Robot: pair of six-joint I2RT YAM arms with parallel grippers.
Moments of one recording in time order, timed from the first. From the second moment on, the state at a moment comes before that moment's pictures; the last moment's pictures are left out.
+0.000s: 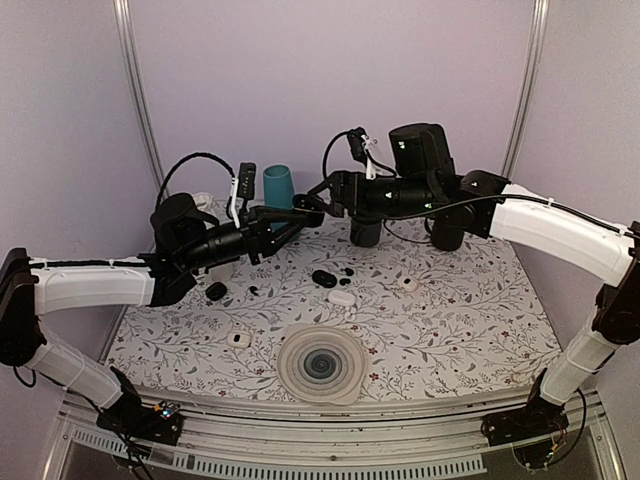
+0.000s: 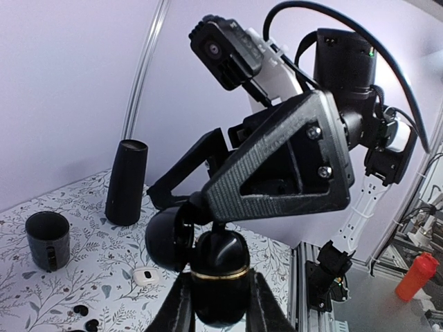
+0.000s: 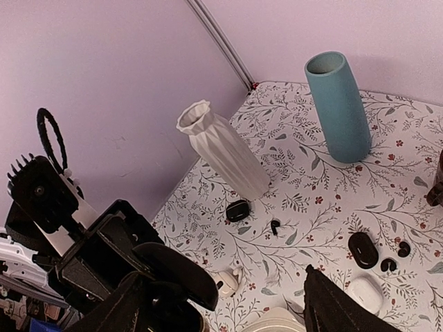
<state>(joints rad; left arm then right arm) -0.72 1.38 0.79 0.76 0.51 -0.39 0.91 1.62 1.56 -0.28 -0.08 0.55</state>
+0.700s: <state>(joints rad) -0.72 1.36 0.79 0.77 0.50 -0.39 0.90 1.59 1.52 -0.27 -0.10 0.55</state>
